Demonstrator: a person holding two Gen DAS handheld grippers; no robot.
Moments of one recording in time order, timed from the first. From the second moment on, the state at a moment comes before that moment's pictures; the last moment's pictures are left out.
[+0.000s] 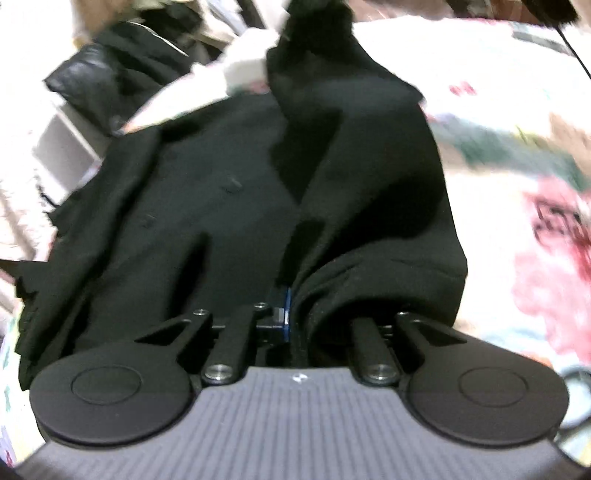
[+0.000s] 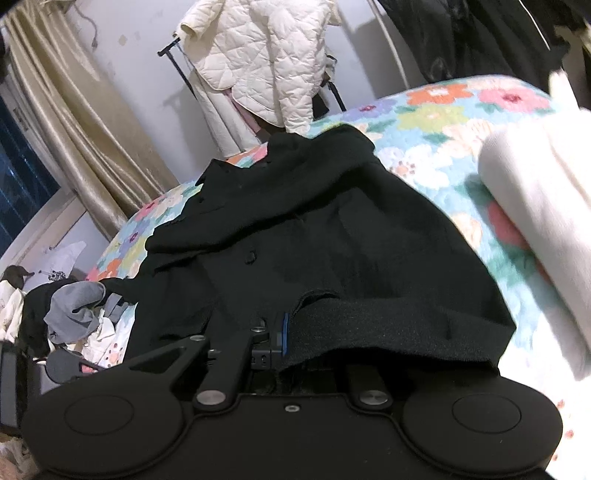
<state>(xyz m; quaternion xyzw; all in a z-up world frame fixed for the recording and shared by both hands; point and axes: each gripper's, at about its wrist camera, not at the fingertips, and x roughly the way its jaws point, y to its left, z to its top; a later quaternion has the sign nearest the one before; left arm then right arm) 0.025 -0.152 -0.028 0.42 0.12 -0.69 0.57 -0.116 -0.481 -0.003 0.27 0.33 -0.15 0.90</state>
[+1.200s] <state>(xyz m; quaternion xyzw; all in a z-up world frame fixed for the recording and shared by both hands) 0.441 -0.225 -0.007 0.00 0.40 -0.39 0.83 0.219 -0.596 -0.004 0.17 0.31 -0.23 0.91</state>
